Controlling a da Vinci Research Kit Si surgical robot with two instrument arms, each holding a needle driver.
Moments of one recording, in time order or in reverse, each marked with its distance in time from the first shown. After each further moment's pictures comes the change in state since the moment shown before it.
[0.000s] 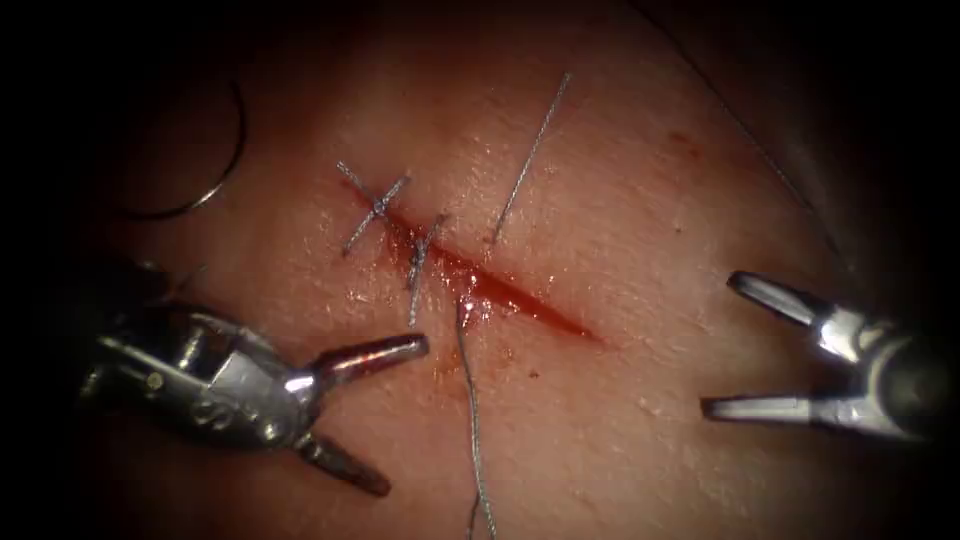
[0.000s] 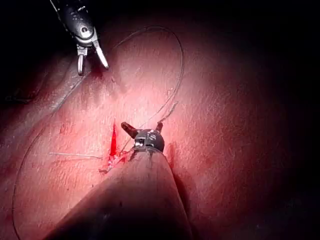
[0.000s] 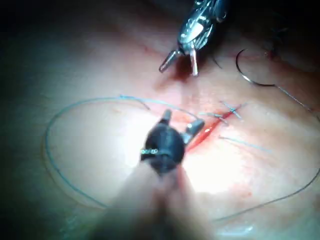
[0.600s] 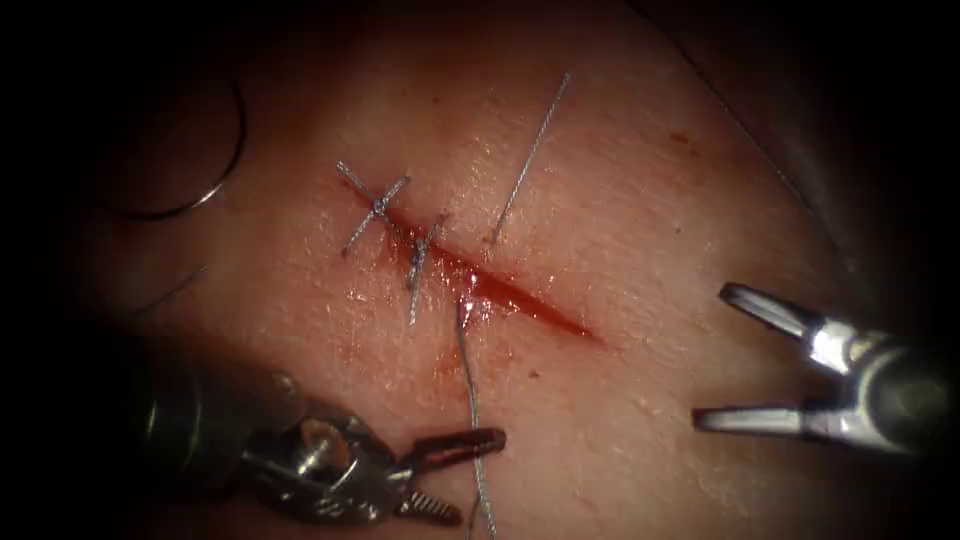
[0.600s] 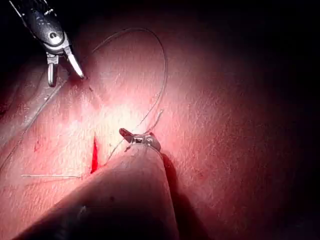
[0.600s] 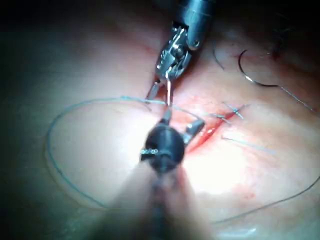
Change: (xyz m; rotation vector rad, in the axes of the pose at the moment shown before) right arm 0.000 -0.001 0.000 -0.003 0.007 -0.005; left arm -0.001 0.005 0.007 0.029 -0.078 0.188
